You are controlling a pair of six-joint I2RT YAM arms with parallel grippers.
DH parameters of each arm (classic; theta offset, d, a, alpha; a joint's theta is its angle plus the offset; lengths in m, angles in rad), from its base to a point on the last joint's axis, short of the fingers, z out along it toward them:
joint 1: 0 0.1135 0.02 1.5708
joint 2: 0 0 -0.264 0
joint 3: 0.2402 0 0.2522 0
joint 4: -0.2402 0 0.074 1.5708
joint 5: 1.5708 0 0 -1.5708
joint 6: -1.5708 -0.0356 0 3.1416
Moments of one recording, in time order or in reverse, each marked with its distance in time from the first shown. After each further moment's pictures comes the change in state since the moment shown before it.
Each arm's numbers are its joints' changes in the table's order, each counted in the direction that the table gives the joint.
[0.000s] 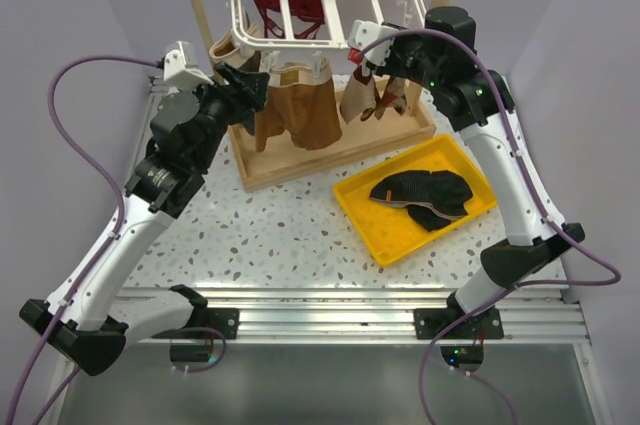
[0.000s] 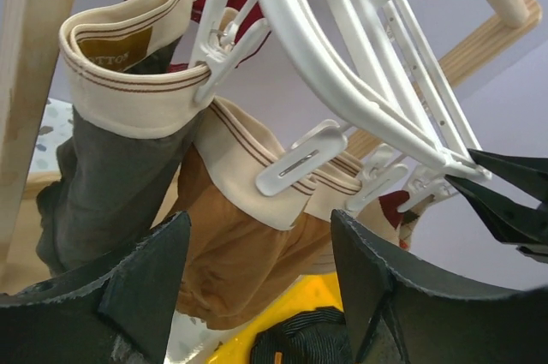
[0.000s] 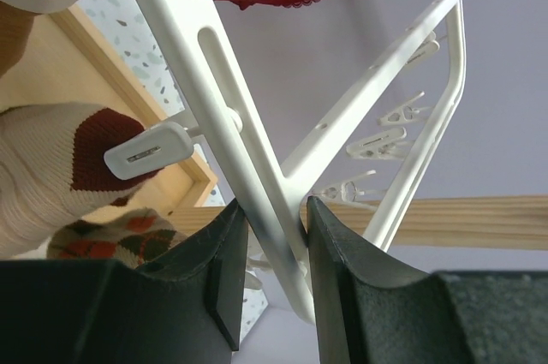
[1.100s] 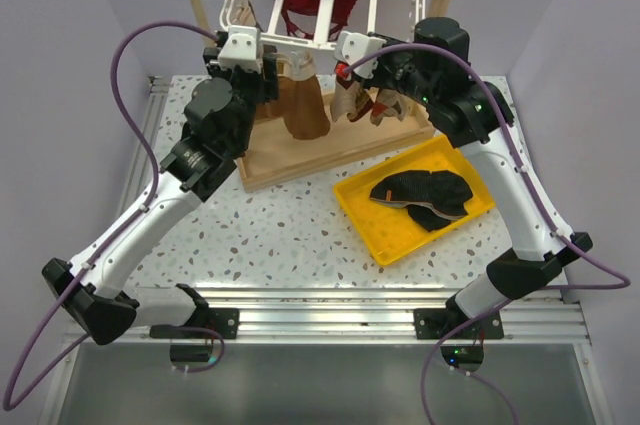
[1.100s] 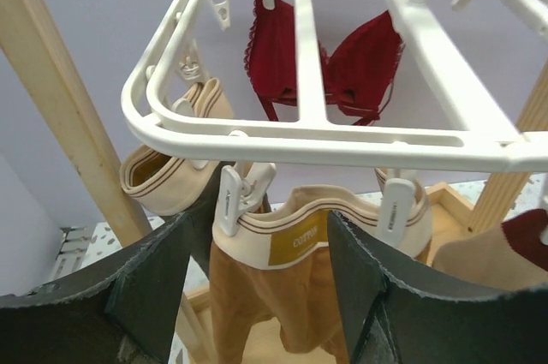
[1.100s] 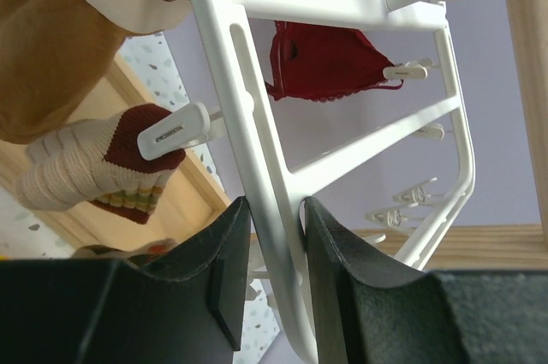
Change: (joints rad) left arm -0.151 -0.164 0.112 0.182 -0.281 -0.757; right arm 0.124 0.059 -0.017 -0.009 0.036 -0.049
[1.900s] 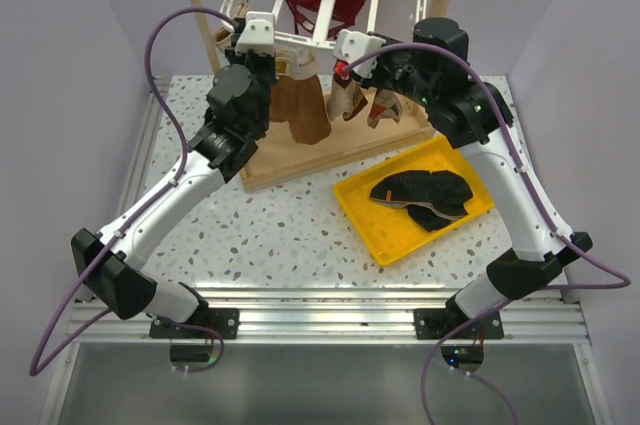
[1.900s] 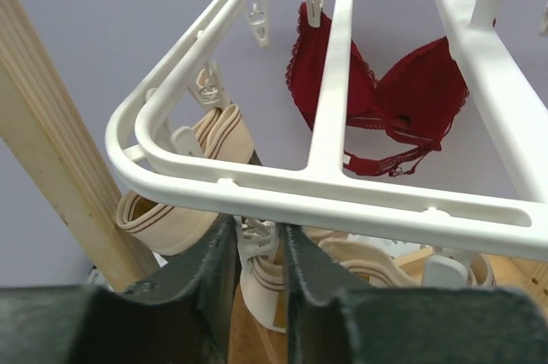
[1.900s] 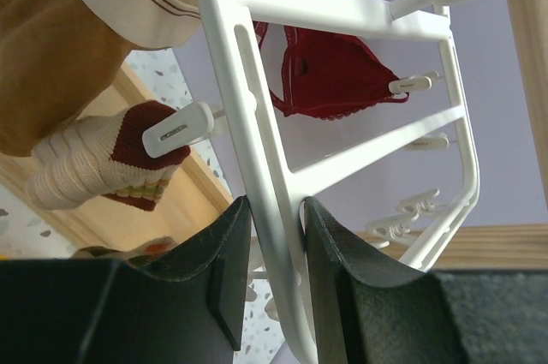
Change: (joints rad) left arm 0.036 -0.172 0.059 0.179 -0.076 -0.105; right arm 0.011 0.000 0.000 0.003 0.001 -0.030
